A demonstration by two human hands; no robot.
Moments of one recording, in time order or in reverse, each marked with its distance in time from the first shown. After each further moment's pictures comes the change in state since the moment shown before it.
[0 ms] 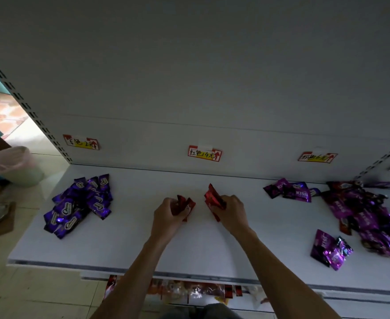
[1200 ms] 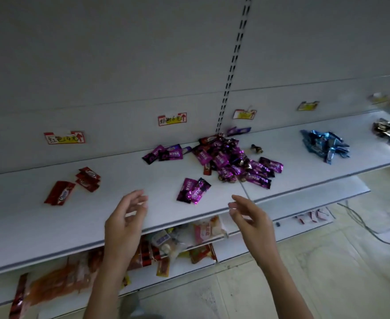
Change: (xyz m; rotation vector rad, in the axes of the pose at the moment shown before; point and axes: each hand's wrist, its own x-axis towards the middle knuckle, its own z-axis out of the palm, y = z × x) left_hand -0.205 0.135 0.138 -0.230 -0.080 0.270; right_hand -0.244 0.194 -0.215 0.587 0.458 0.106
